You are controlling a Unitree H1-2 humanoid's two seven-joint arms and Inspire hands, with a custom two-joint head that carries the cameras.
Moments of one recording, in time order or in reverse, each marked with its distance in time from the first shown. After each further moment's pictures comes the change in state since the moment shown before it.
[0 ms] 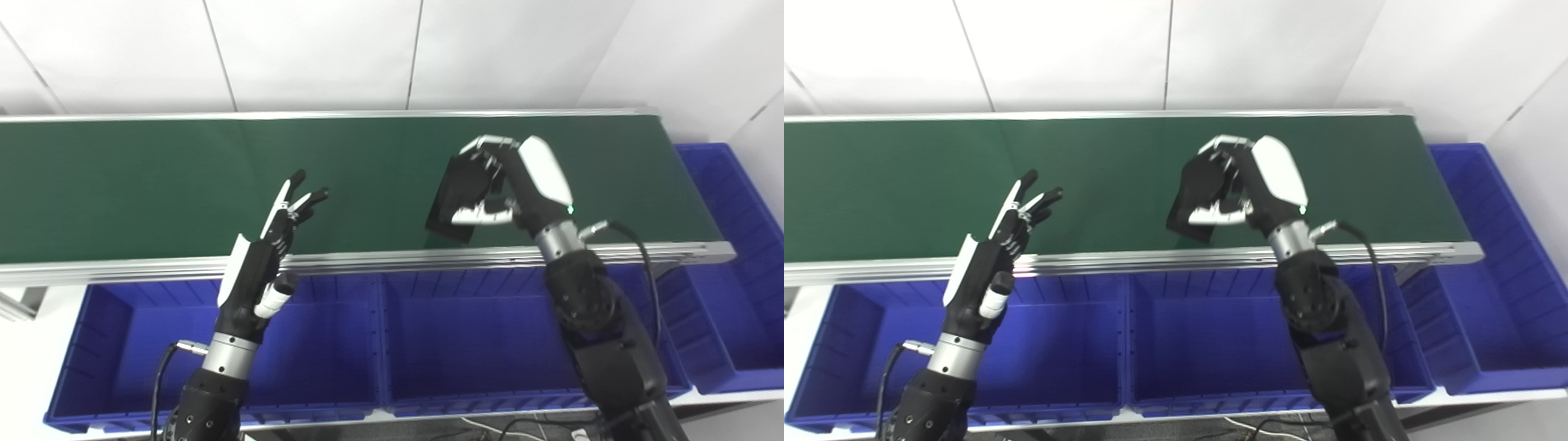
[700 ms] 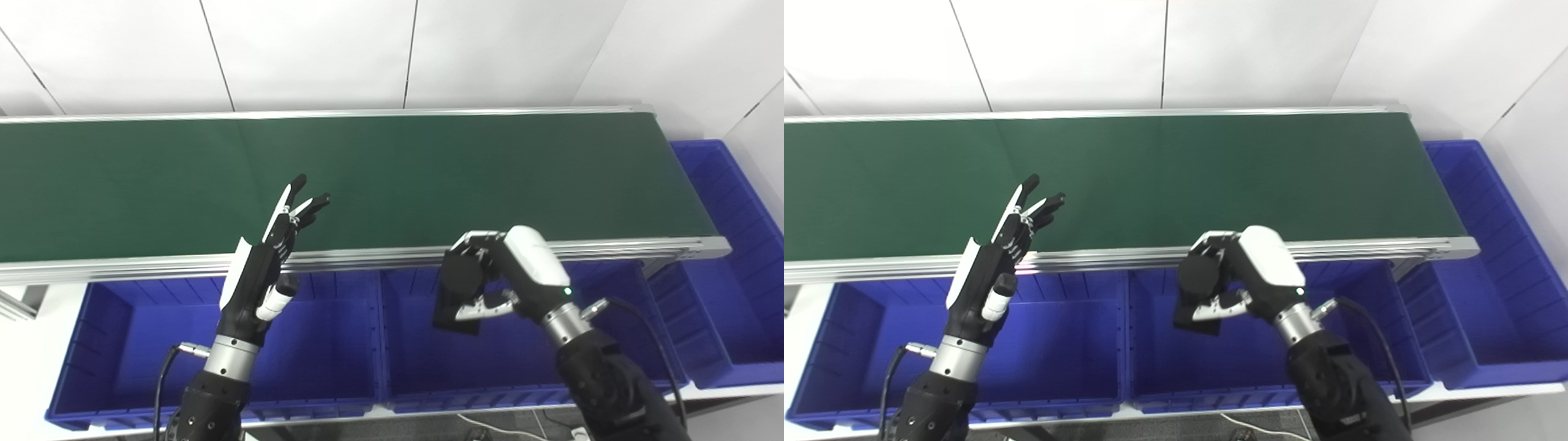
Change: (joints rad) left arm 0.007 -0.003 0.006 0.021 0.004 -0.003 -0.010; right arm 0.182 -0.044 0.120 0.029 -0.064 -0.087 0.012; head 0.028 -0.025
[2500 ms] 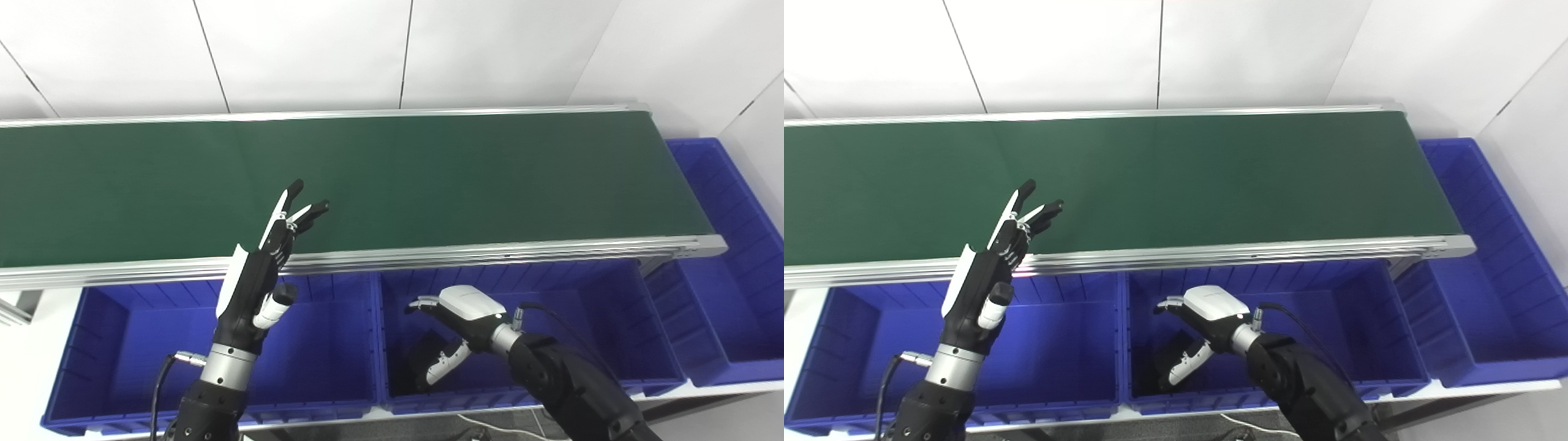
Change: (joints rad) left arm 0.023 -0.004 -0.006 -0.026 0.010 -0.002 -0.010; right arm -0.180 -0.016 0.211 0.430 -0.146 -0.023 0.187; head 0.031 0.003
